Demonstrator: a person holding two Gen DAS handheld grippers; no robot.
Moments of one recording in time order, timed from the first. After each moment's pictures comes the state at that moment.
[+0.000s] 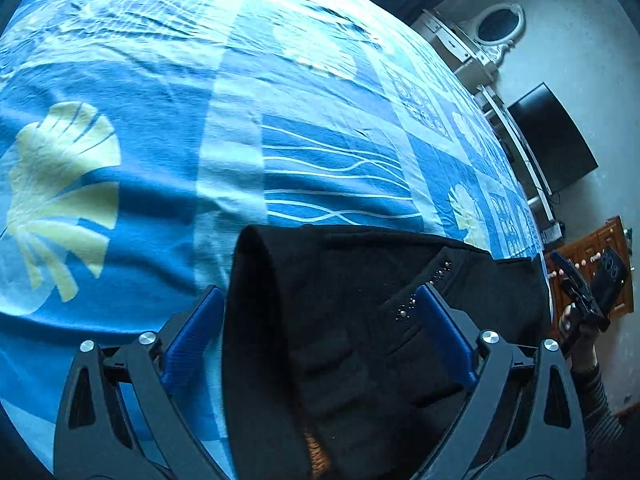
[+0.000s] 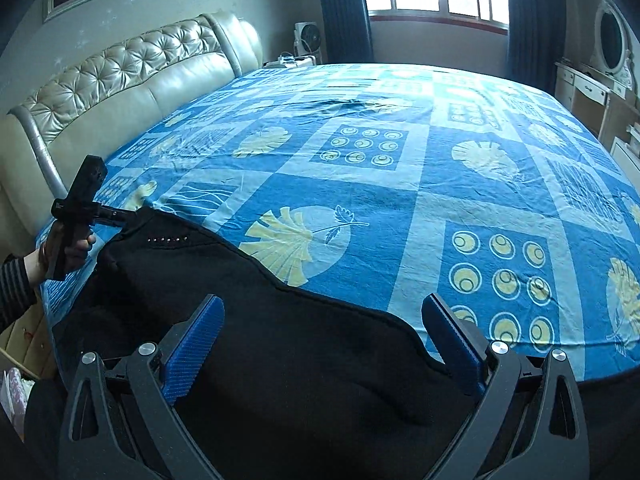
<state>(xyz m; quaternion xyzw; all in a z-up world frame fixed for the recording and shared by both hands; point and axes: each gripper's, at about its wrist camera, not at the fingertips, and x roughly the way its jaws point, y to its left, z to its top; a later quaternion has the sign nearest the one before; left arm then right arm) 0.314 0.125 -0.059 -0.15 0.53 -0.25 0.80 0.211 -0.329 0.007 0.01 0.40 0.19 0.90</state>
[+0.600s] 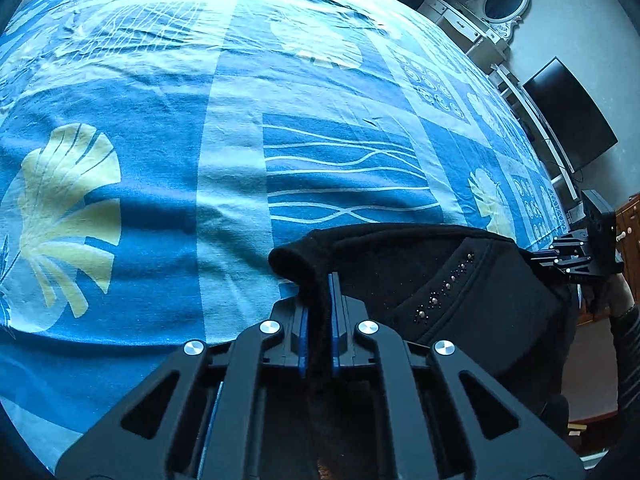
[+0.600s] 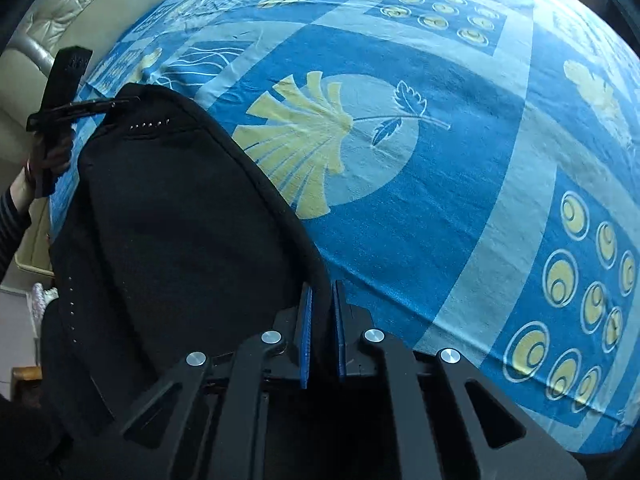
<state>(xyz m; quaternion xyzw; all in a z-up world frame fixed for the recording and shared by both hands) 0.321 0.119 -0.060 -0.10 0.54 -0.22 0.81 0.282 -0.282 -0.057 -0.10 0.60 0.26 0.75</state>
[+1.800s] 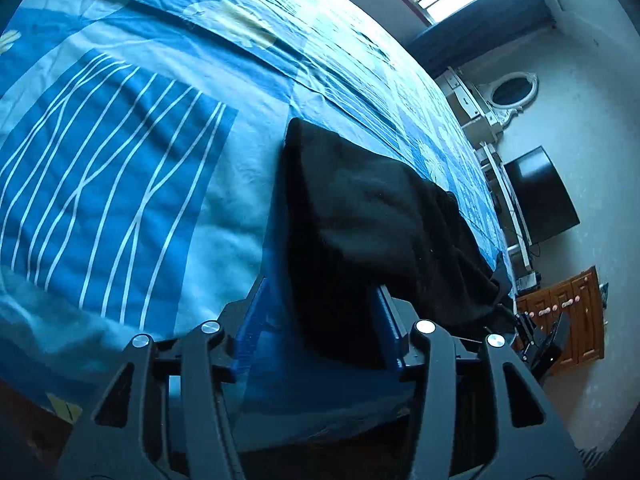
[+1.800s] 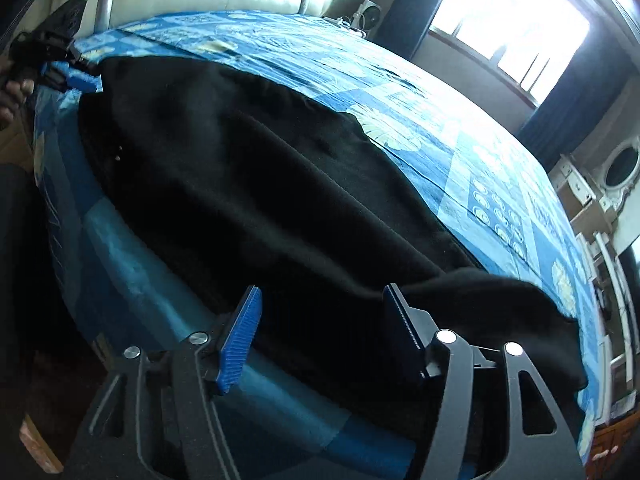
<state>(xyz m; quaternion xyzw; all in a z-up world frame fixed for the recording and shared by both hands) 0.056 0.201 -0.055 -0.29 0.49 -0.18 0.80 0.019 -0.250 -0.036 -0.22 0.40 0.15 0.88</state>
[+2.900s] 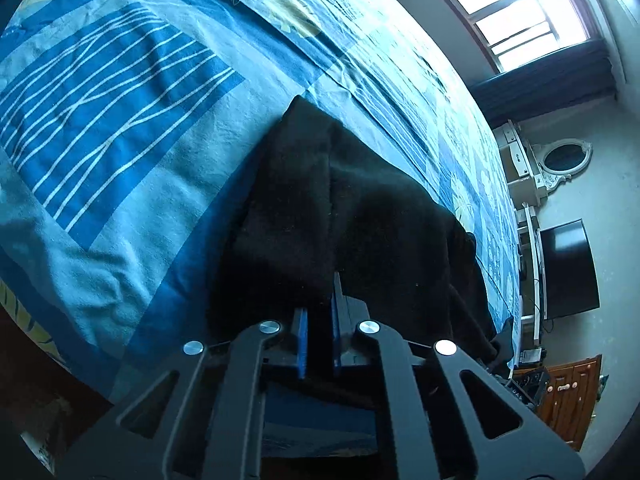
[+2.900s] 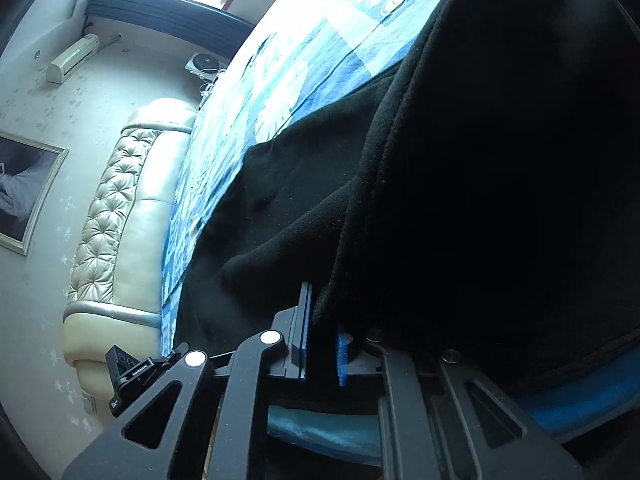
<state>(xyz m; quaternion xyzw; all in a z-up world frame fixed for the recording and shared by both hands) 0.057 0.145 -0.050 -0.35 0.49 -0.05 0.79 0.054 -0.330 -0.070 0.42 0.47 0.12 0.77</state>
